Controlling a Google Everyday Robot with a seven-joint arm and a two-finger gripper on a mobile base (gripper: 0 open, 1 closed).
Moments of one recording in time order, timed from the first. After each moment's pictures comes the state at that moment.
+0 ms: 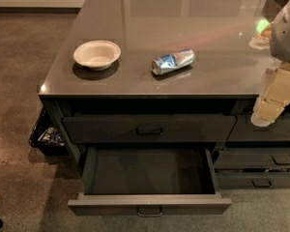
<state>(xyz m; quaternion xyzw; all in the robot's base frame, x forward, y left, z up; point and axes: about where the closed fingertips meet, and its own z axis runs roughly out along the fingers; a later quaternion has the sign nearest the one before) 0.438 -0.216 0.977 -0.60 0.78 -0.04 0.16</state>
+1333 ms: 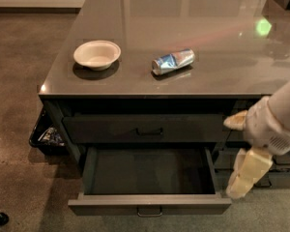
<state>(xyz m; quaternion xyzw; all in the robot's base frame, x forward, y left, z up) 0.382 -0.196 0.826 -0.59 0.79 0.11 0.14</state>
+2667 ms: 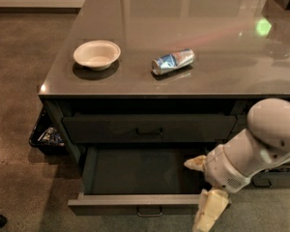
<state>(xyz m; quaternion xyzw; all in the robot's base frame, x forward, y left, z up) 0.339 -0.122 0.709 -0.61 0.73 0.28 0.14</state>
